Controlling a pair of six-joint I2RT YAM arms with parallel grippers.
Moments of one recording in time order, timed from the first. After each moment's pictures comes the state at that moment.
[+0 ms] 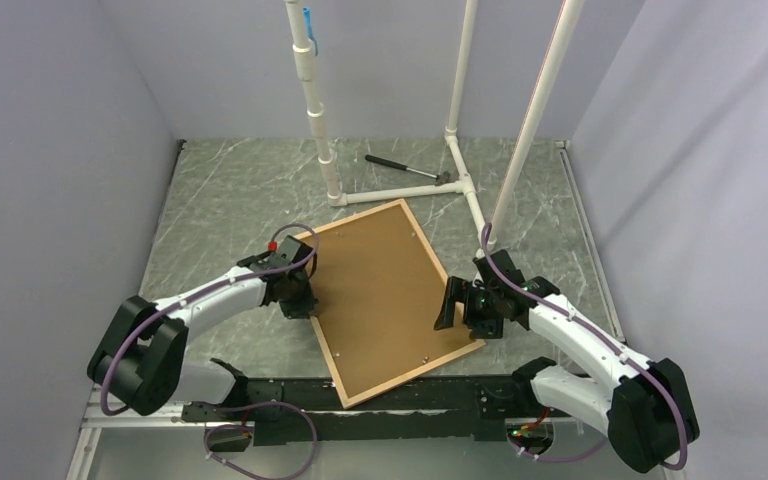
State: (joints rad) left arm -0.54 1.35 0.69 -0.57 0.00 -0.87; right arm 0.45 1.02 0.55 -0.66 -0.24 0.64
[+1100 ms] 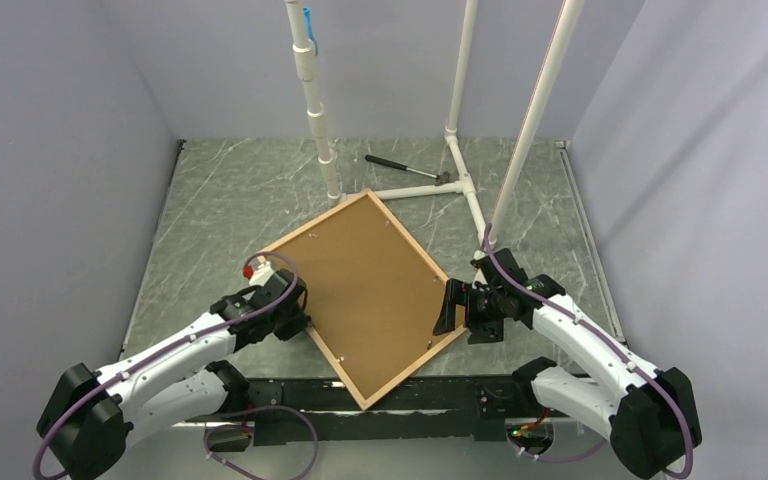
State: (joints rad) left arm -0.72 0.93 0.48 -0.59 -0.22 -1.23; right arm 0.45 0.97 0.58 -0.77 -0.35 0.63
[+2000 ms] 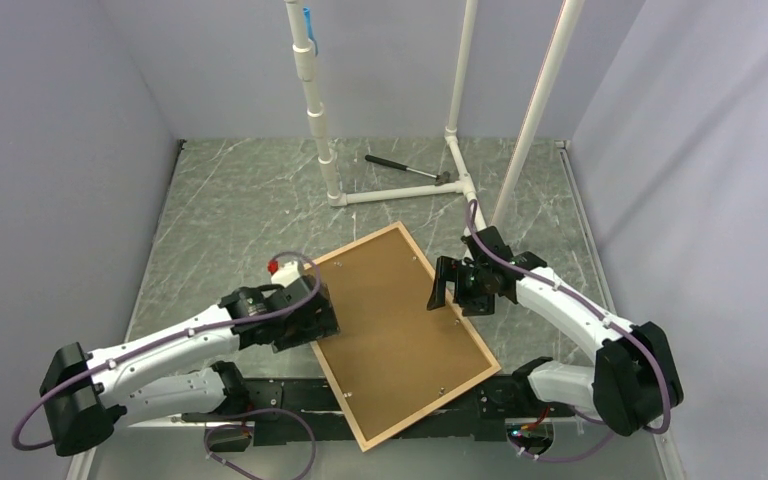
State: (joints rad) left arm -0.98 0.98 0.65 -0.83 -0.22 -1.25; right arm 0.45 1.21 0.70 -0.63 -0.24 0.57
